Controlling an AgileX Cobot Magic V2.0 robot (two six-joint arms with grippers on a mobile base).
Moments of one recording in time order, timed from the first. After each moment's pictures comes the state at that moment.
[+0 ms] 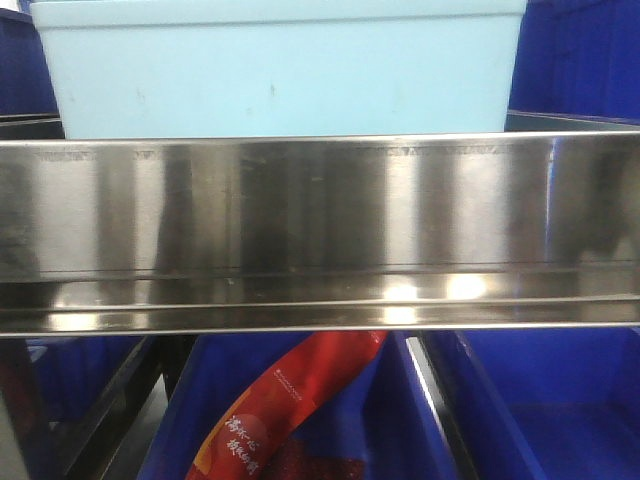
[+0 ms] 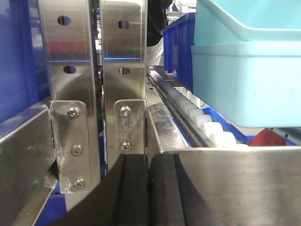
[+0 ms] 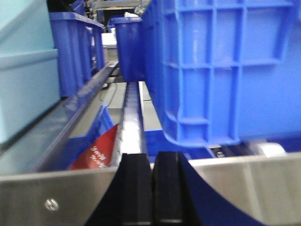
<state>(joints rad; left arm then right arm) -0.18 0.01 0.00 -0.07 0.08 0.08 -0.03 0.04 -0.08 0.09 0.17 -0.01</state>
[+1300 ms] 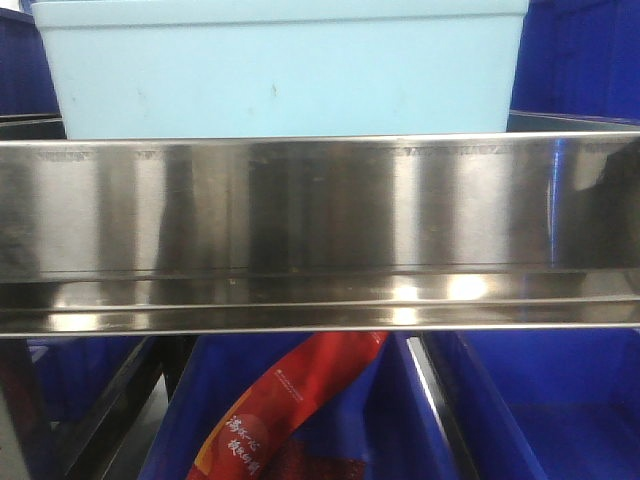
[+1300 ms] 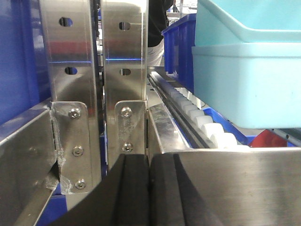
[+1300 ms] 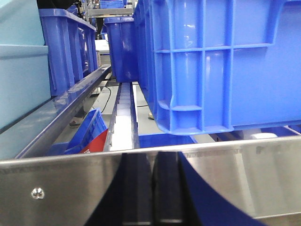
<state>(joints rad) -0.18 0.01 0.00 -0.07 0.08 0.08 -0.04 0.00 0.00 0.09 0.10 -0.01</state>
